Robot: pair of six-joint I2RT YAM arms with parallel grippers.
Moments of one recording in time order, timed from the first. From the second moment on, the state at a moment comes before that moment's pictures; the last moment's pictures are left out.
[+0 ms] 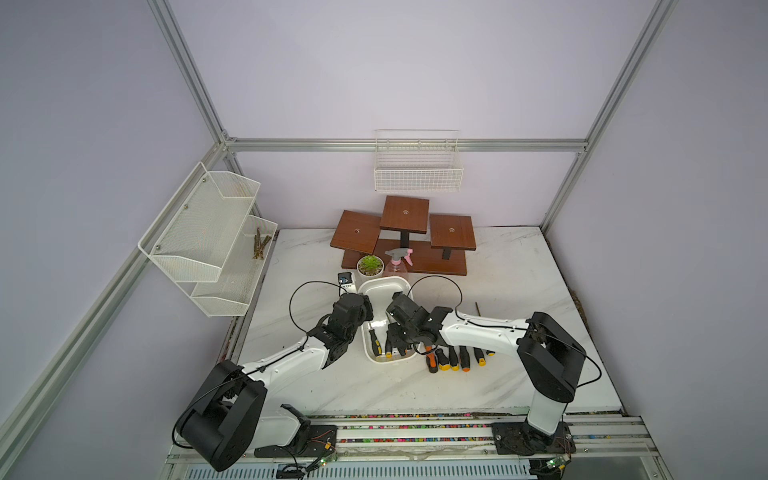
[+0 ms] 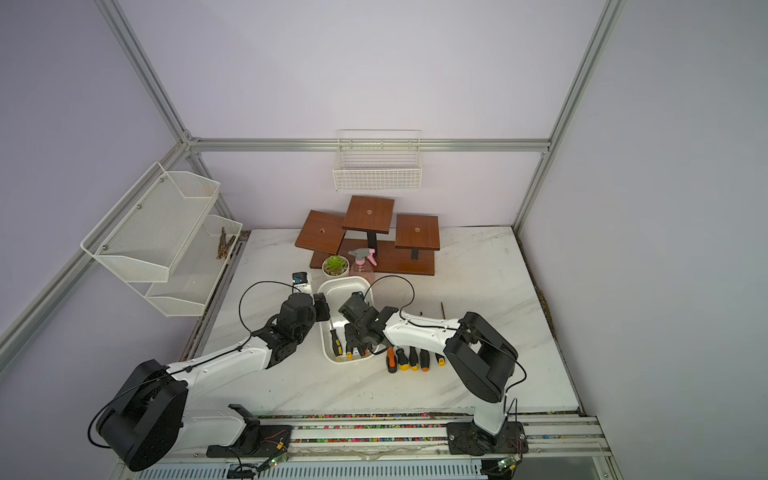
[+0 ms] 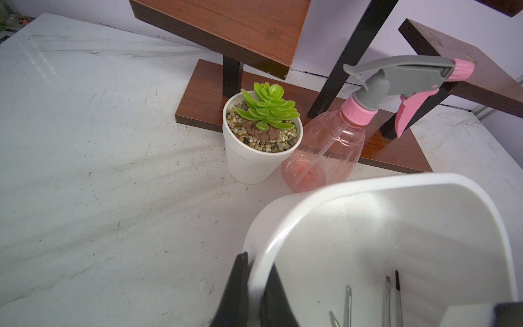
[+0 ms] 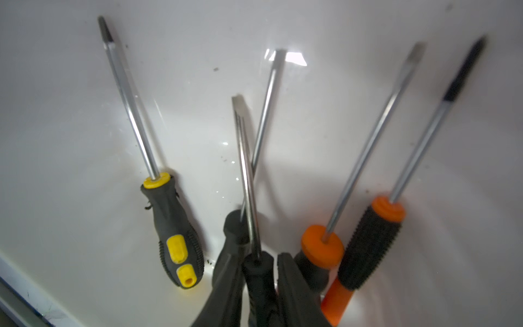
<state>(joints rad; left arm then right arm) -0.55 1.31 0.61 0.22 -0.39 -0.46 0.92 1.81 1.19 -0.39 0.06 0.65</state>
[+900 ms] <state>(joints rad) -0.55 1.31 0.61 0.22 -0.39 -0.46 0.92 1.60 1.16 -0.39 0.05 0.61</state>
